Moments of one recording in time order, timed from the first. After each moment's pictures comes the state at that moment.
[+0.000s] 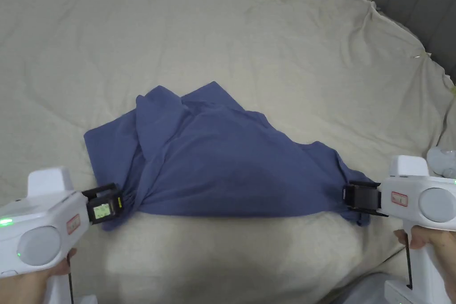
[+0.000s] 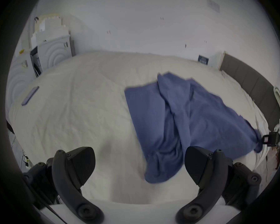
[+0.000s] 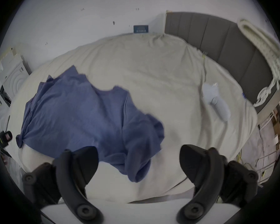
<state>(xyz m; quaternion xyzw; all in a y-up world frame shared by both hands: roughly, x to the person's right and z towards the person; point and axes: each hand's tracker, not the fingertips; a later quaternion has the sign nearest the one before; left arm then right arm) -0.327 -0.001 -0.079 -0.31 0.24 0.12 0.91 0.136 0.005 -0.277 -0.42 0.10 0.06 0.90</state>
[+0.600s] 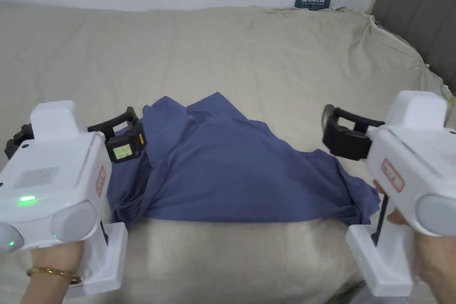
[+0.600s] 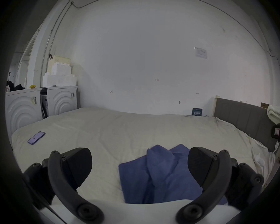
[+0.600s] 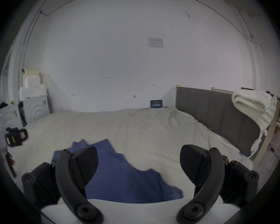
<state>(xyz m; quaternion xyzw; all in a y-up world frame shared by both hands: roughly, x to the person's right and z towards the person) -0.275 0.072 -0.091 -0.08 0.25 0.05 0.96 0.068 0.097 -0.209 -0.11 0.19 0.01 0.98</state>
